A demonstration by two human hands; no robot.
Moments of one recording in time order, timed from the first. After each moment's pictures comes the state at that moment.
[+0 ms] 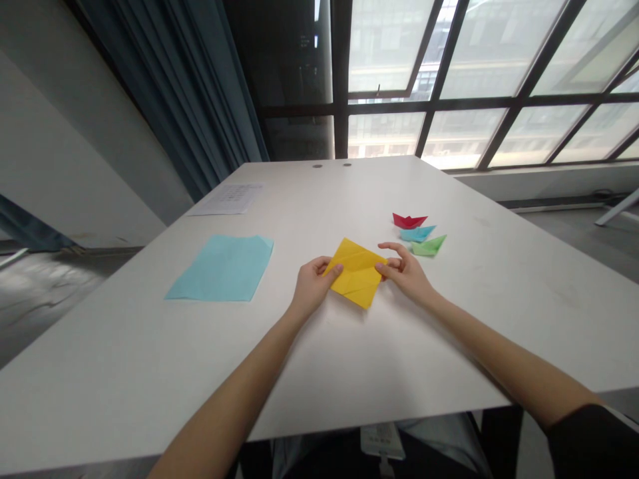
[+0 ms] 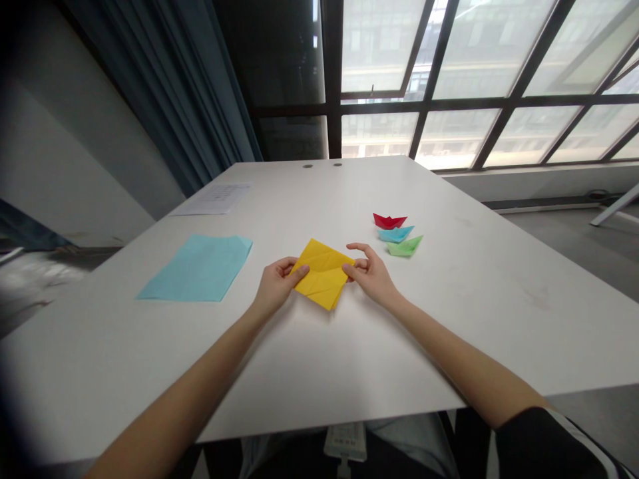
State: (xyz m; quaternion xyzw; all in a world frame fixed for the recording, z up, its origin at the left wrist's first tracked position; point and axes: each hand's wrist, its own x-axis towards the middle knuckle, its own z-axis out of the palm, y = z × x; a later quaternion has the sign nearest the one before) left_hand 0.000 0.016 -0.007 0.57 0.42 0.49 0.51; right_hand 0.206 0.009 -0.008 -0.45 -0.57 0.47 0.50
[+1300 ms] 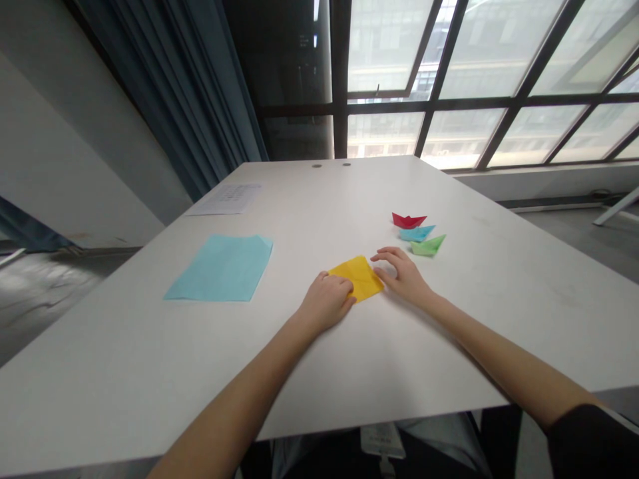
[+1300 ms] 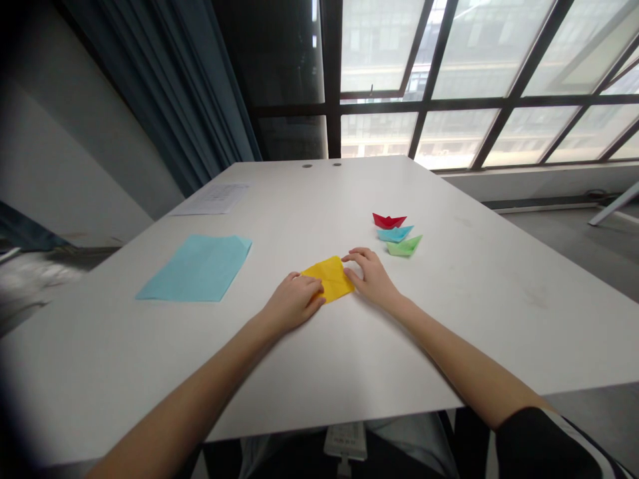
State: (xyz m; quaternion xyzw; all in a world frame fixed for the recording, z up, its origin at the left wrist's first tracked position) left_hand 0.007 0.000 -0.006 0.92 0.39 0.09 0.01; right_hand 0.218 0.019 -0.027 -0.46 -0.78 0.10 0.40
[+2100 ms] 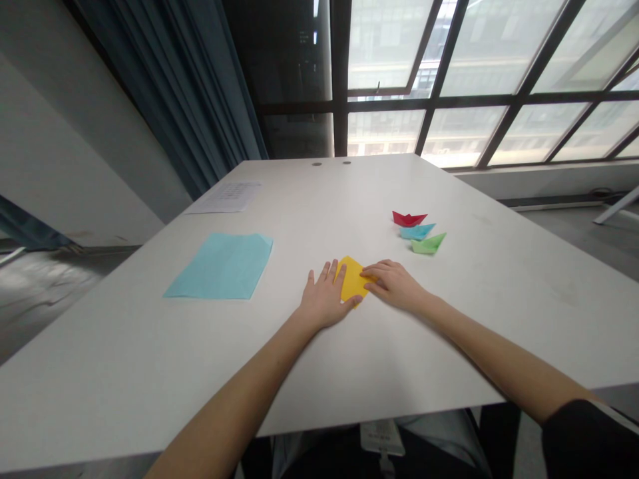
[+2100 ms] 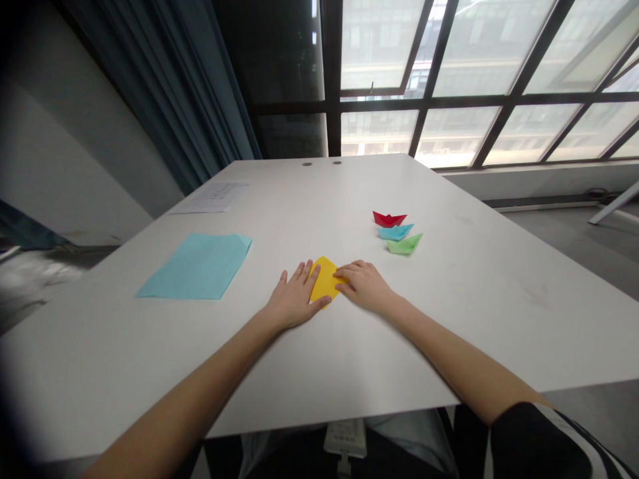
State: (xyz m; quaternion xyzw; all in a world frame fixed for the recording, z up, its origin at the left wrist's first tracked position) left_hand 0.008 0.006 -0.034 0.85 0.52 0.03 0.06; right_hand 0.211 0.017 -0.032 -0.45 -0.87 0.07 0.20
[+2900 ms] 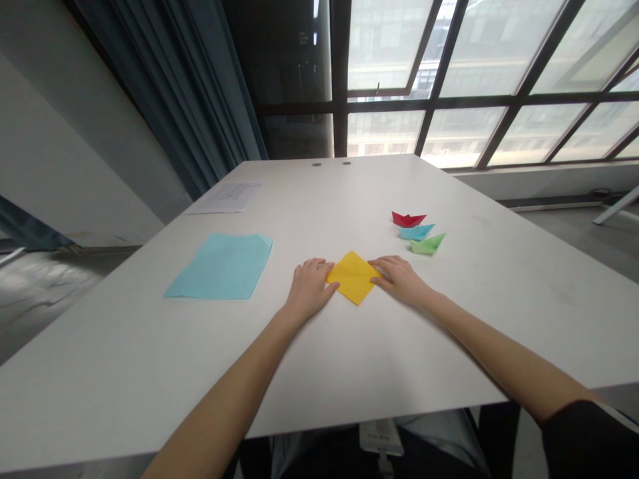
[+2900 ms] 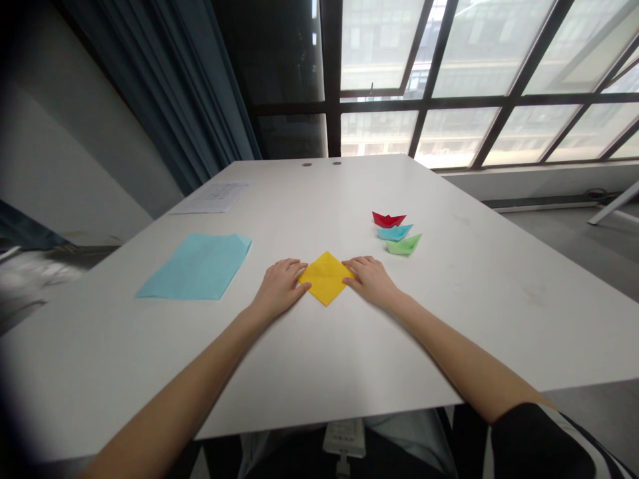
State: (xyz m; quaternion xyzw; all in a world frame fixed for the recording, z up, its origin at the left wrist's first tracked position) left_hand -0.014 0.020 -0.022 0.83 0.53 0.15 0.02; right_hand 0.229 0.026 -0.039 -0.50 -0.84 0.06 0.21
